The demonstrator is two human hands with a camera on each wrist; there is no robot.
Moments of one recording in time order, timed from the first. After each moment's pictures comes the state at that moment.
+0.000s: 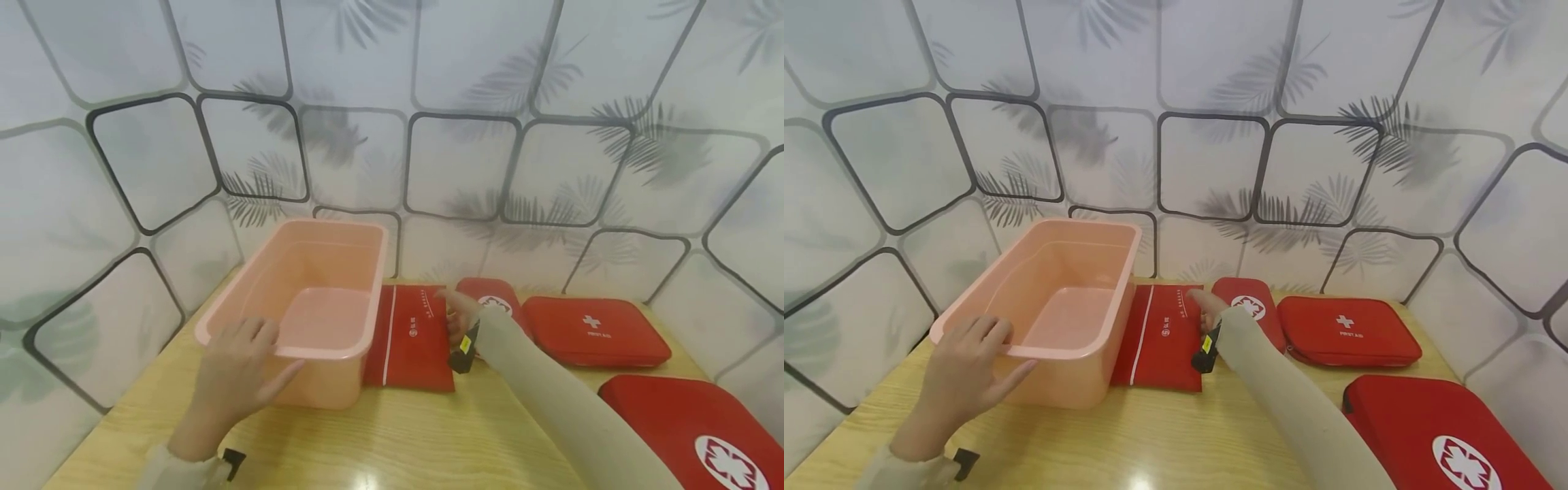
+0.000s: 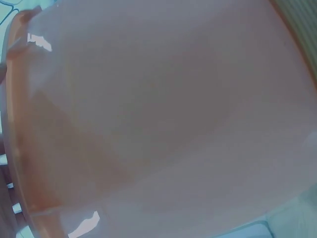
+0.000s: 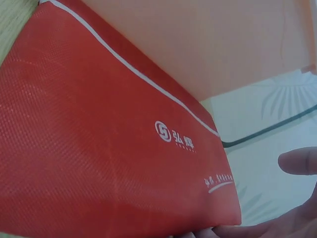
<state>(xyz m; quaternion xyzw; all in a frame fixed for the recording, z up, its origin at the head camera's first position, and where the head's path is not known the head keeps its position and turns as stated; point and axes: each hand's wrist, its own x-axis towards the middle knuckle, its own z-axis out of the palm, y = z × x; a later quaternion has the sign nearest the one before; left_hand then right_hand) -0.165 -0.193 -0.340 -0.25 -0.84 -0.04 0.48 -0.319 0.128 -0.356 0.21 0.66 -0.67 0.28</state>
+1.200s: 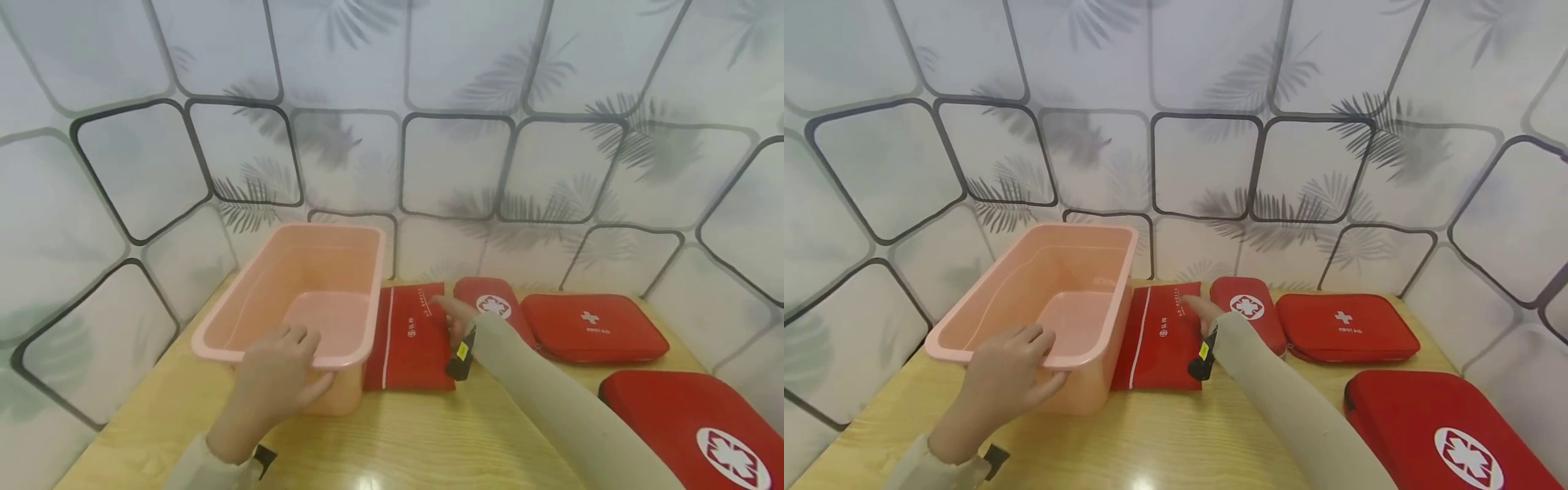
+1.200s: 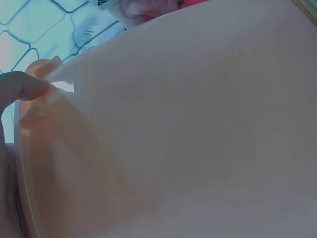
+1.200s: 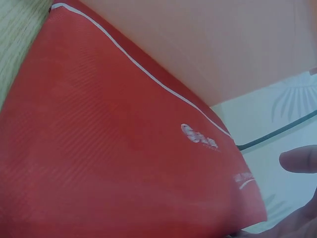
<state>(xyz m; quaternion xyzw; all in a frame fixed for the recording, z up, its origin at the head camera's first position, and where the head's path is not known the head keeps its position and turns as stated) -0.171 -0.155 -0.333 -0.25 -0.88 0.00 0.40 -0.322 0.121 -0.370 0.25 0.61 -0.70 0.28</state>
